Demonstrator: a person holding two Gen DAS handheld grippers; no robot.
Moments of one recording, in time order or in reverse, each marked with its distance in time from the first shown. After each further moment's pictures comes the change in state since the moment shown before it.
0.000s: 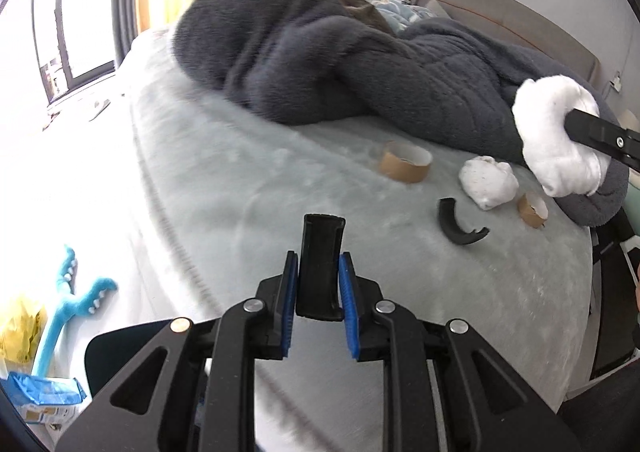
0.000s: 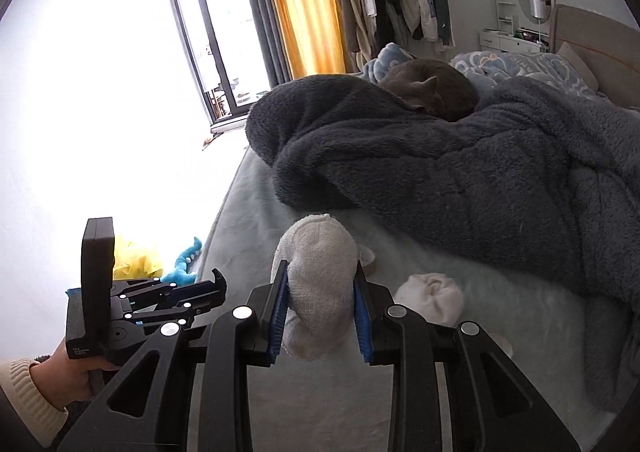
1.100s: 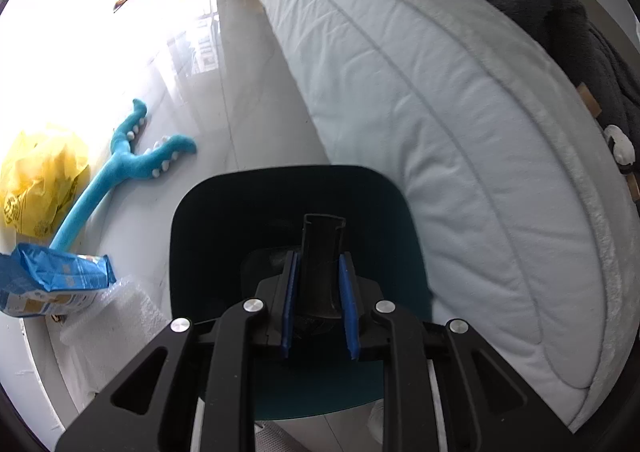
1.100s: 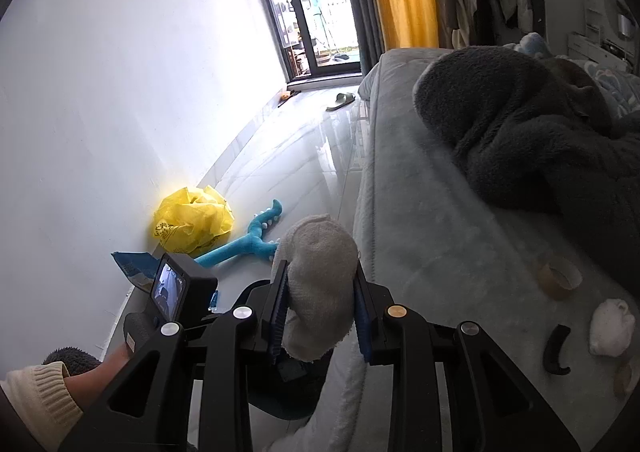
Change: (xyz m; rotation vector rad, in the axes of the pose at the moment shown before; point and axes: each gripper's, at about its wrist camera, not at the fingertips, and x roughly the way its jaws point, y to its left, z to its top) left arm 0.002 0.175 -0.118 -0.289 0.289 0.162; right arm 0.091 0.183 0.005 -0.137 0.135 0.215
